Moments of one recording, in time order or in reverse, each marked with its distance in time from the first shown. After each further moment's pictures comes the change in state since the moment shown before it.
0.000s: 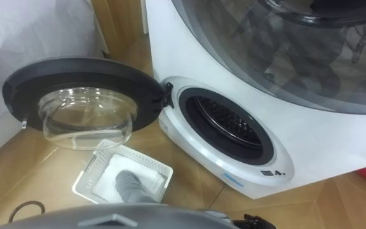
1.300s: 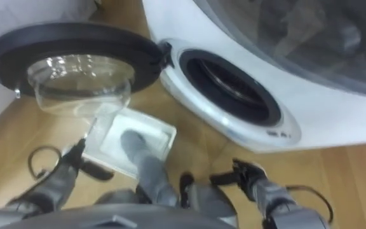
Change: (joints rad) left arm -0.384 -0.012 -0.124 0.093 0.010 -0.198 0.067; right arm -0.295 0.005 0.130 0.014 -0.091 -0.076 0.020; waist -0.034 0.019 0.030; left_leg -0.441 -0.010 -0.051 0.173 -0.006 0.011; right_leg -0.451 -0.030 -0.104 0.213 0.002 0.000
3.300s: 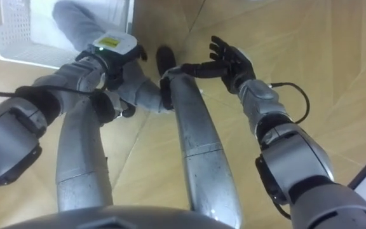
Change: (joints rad) left arm -0.569 0.102 -0.779 -0.073 0.340 -0.085 -0.107; right arm -0.412 -0.013 0.238 -0.075 0.477 -0.154 0.078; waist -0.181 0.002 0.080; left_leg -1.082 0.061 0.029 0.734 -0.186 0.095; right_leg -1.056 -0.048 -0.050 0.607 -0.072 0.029
